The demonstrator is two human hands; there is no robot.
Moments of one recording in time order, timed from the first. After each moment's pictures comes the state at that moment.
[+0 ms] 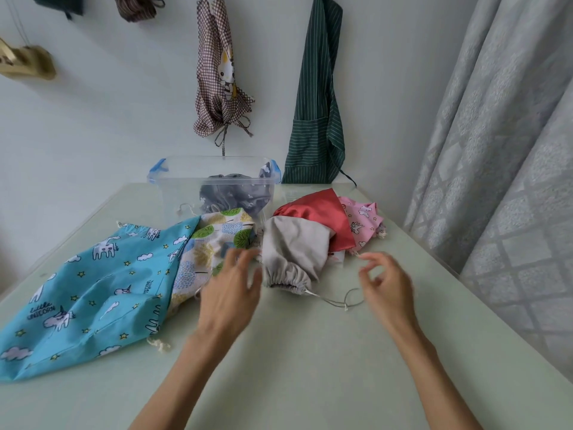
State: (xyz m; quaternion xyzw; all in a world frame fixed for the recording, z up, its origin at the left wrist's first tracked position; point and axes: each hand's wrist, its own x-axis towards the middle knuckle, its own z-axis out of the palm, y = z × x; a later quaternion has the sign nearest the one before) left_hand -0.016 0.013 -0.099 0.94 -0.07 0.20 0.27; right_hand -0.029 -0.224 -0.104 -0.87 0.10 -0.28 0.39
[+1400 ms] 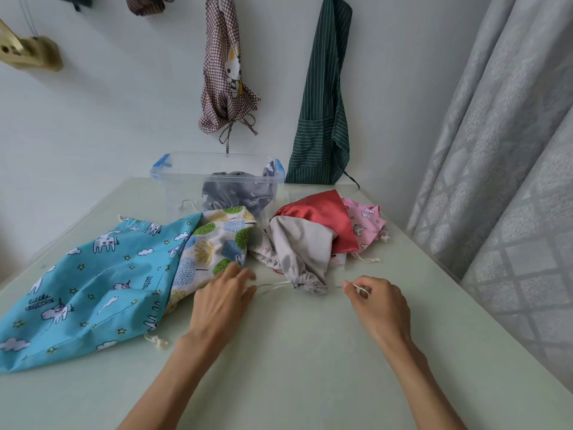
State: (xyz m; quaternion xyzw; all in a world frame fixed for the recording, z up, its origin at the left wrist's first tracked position) left_hand -0.008 0.030 -0.122 0.97 -0.12 0.18 0.15; right_hand -0.033 -0.213 -0.110 -0.93 0.14 -0.19 0.29
